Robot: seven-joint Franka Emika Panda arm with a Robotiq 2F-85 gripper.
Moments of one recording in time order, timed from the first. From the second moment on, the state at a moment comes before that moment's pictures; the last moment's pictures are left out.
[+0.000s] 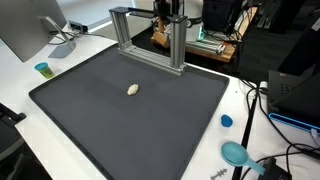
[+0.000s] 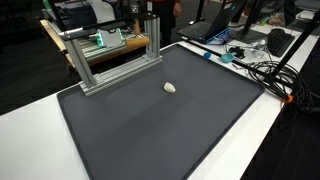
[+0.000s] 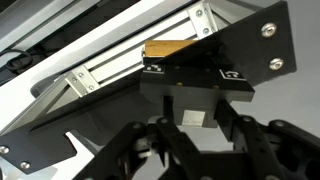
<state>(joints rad) -0.09 -0.80 0.15 -2.73 -0.03 2.11 0.52</state>
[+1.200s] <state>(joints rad) -0.14 -0.79 0.23 -2.74 -0.11 2.12 0.63</state>
